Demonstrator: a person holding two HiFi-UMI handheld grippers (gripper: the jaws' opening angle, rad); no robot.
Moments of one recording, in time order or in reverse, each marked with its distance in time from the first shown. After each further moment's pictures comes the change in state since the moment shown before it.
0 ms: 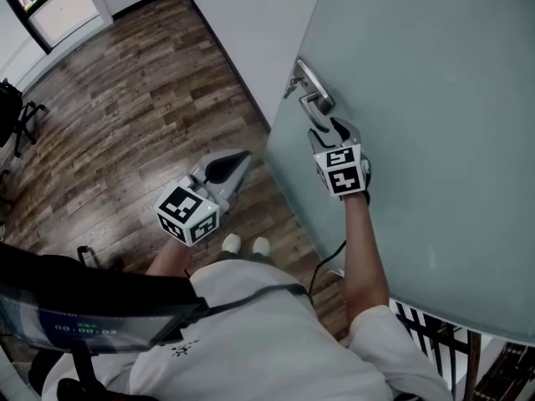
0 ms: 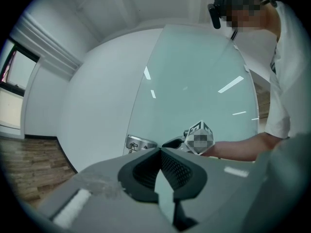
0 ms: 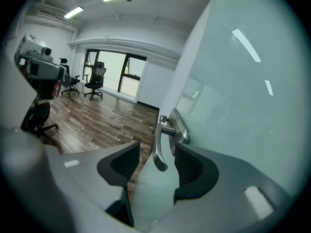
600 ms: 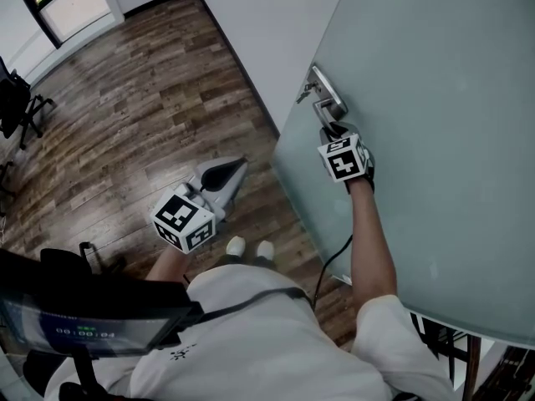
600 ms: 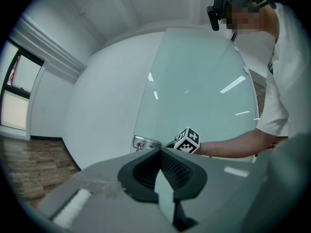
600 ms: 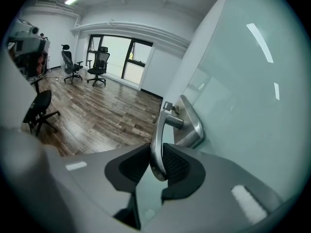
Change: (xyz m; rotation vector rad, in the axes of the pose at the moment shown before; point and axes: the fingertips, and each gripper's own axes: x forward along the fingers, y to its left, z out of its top) left arm -0.039 0.012 -0.003 0.001 -0.007 0.046; right arm 0.051 0.003 -0.021 -0.089 0.148 0.034
